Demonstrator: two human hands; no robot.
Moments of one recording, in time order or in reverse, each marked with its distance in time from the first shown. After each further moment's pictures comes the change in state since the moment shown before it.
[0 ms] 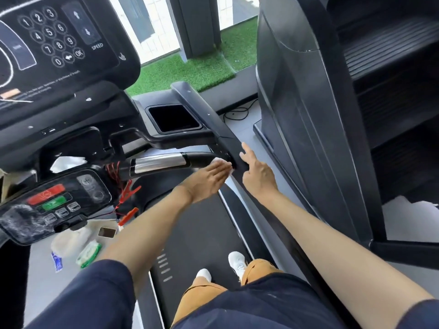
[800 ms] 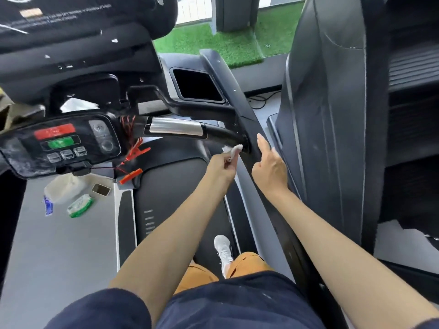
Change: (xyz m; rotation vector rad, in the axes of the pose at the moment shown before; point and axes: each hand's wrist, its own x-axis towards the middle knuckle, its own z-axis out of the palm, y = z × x) left_hand 0.038 0.043 -0.028 2.108 -0.777 1.632; right_hand -0.010 -0.001 0.013 -0.099 0.048 -0.056
